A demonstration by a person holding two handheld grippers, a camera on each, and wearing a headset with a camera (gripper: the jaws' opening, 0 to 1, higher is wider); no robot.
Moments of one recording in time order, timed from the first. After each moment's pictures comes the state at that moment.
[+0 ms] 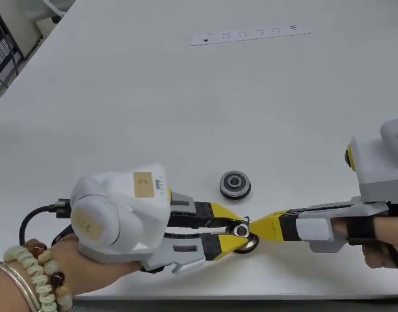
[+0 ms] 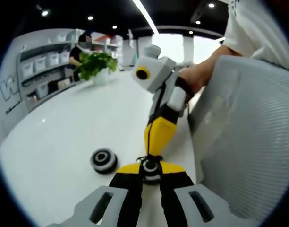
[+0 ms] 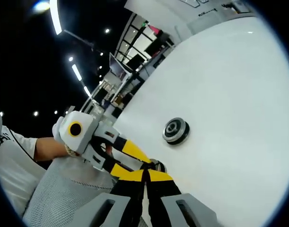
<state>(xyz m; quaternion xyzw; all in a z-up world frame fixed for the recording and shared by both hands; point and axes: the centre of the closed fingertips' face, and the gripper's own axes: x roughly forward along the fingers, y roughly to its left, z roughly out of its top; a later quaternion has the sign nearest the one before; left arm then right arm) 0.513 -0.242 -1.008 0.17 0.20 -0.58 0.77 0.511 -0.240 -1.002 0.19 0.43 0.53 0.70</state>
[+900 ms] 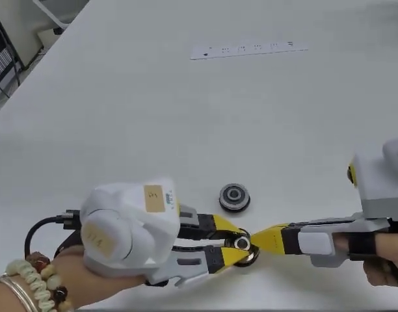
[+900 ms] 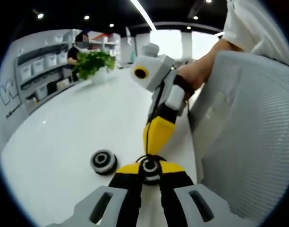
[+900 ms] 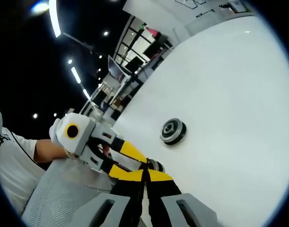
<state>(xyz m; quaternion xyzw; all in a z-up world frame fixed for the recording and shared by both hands) 0.514 -0.244 -1.007 0.19 0.22 -0.57 0.77 0.513 -0.242 -1.004 0.20 0.42 0.53 0.71</state>
